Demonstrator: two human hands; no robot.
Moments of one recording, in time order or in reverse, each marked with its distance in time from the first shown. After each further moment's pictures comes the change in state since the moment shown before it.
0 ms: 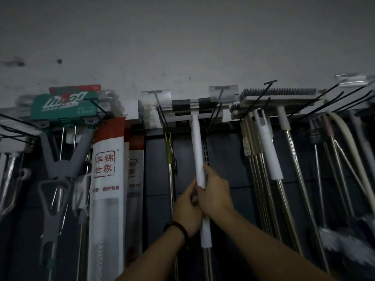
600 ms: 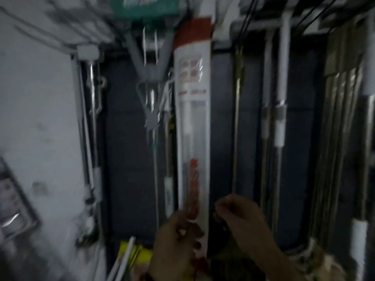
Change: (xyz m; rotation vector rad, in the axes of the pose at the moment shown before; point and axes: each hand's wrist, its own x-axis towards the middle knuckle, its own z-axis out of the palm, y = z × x) left_hand -0.335 -0.094 -0.193 -0.004 0.146 -0.584; right_hand -0.312 -0.064 0.094 0.313 -0.492 0.443
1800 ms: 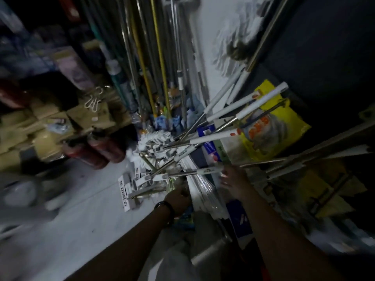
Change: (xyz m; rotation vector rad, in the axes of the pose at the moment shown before) left_hand -0.181 -0.413 -0.134 0.094 0.183 -1.220; right_hand -0.067 0.376 0.416 -0.096 -0.822 0.986
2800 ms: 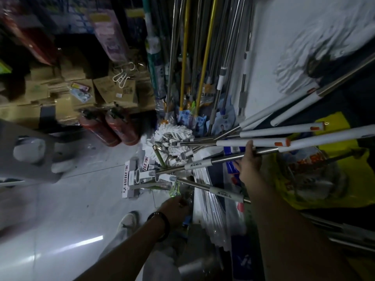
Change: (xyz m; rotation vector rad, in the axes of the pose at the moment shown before) left_hand 0.079 -0.033 -0.023 -0.208 0.114 -0.105; right_hand 0.165 -0.096 0.095 0.151 0.191 -0.181
